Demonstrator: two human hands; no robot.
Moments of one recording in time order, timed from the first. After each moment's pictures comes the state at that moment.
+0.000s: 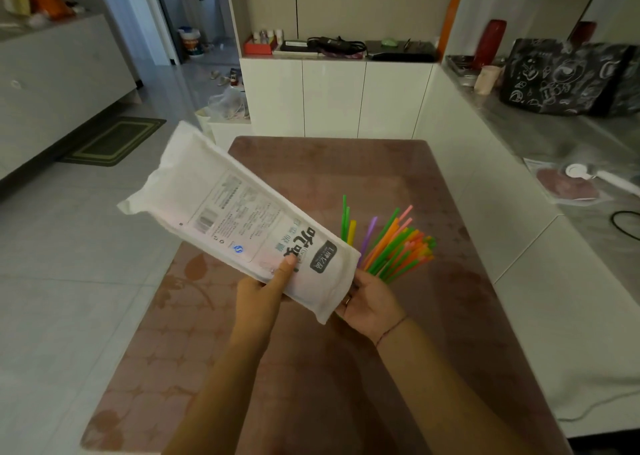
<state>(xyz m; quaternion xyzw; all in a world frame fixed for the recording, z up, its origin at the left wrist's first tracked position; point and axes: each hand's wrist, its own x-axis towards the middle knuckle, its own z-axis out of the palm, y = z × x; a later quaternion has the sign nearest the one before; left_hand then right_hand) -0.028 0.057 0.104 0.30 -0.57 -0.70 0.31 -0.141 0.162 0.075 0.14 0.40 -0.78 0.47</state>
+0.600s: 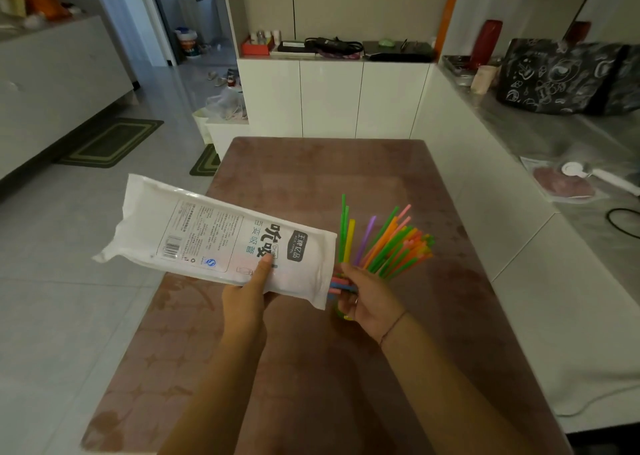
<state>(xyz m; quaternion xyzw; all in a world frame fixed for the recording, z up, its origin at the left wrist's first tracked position) -0.025 0.047 0.097 0.35 -0.43 -0.75 0.36 -0.135 0.167 0.092 0.08 0.55 -0.72 0.42</state>
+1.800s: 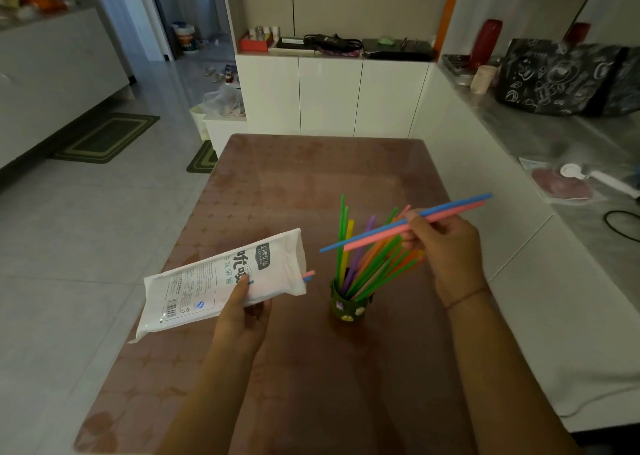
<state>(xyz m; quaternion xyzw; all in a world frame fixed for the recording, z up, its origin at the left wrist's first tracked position) -0.020 0.028 0.054 0.38 -0.14 -0.86 0.31 -0.190 0.218 0.157 -0.10 0.70 -0.71 0.04</state>
